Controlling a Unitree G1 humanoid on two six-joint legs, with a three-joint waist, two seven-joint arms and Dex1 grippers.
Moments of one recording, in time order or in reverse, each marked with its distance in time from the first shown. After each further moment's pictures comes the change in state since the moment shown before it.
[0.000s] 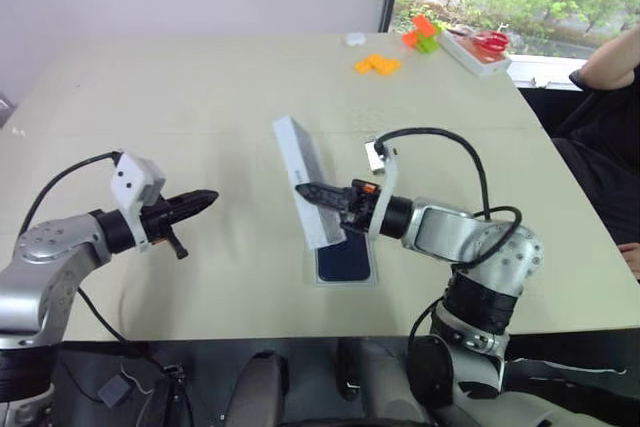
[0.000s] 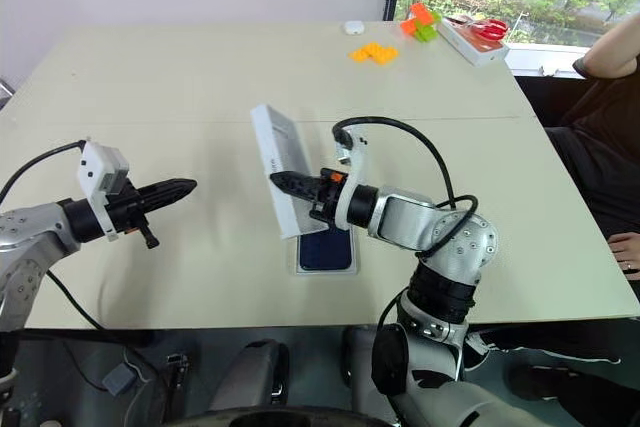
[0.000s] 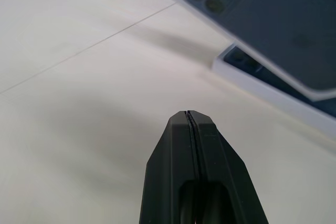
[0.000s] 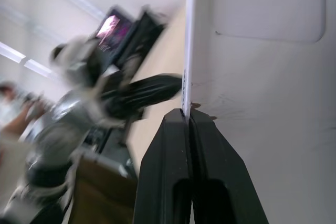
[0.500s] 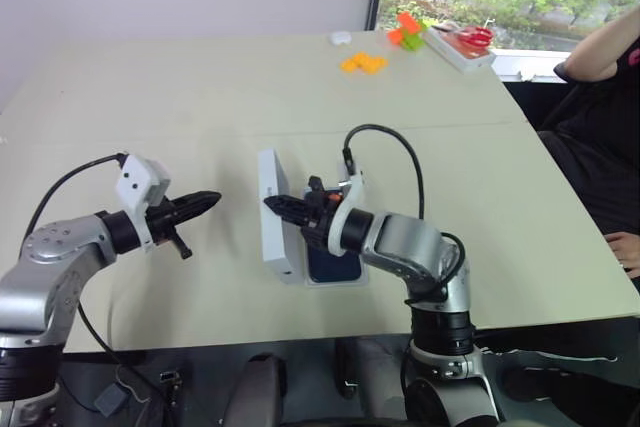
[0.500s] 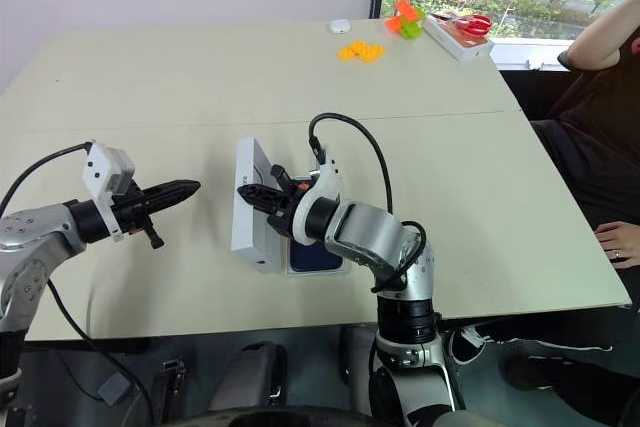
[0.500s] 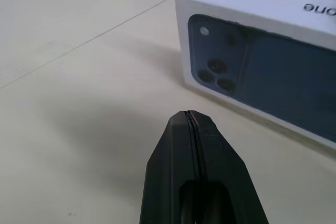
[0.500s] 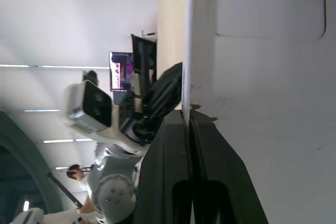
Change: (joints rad) left arm -0.008 -0.016 -0.020 -0.014 0.004 0.008 0.022; right arm 0.179 0.020 0.435 0.095 0.759 -0.641 -0.785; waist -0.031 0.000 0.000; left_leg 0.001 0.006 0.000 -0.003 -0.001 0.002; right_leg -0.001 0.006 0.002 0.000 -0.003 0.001
